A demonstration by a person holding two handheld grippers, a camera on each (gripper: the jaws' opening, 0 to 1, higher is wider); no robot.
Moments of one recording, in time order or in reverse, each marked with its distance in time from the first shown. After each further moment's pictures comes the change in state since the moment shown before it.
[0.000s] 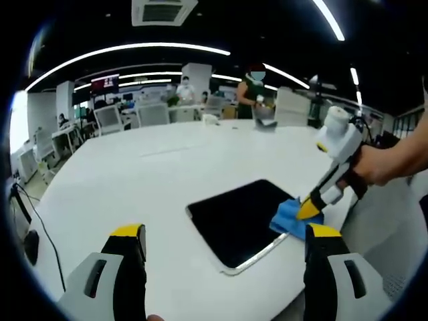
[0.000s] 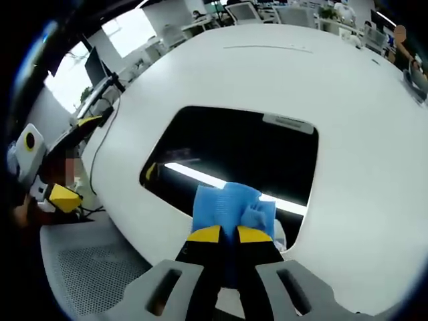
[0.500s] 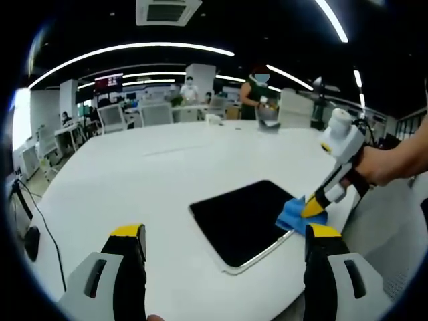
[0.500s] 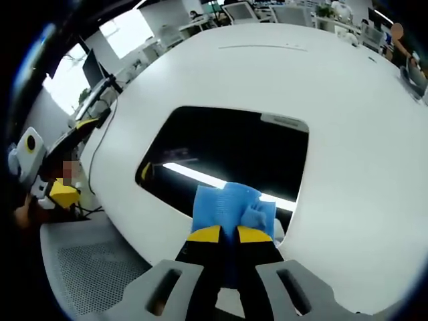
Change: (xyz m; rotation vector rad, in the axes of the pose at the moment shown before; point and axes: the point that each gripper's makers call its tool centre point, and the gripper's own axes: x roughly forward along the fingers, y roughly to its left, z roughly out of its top) left arm -0.002 0.004 0.001 -0.010 -0.006 0.017; right arm -0.004 -0.010 -0.003 0.012 0.003 -0.008
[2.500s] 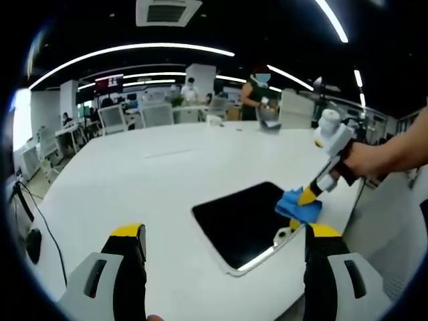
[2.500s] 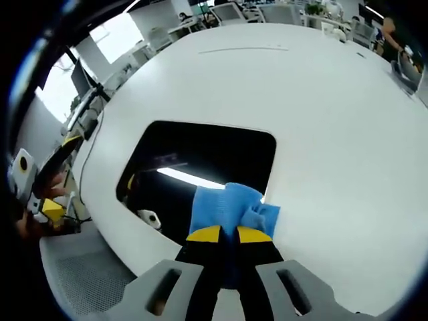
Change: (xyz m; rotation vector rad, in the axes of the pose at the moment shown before) left arm -0.001 0.004 0.005 -0.001 -0.005 0.010; right arm 0.001 -0.041 0.023 0.041 -0.003 -0.040
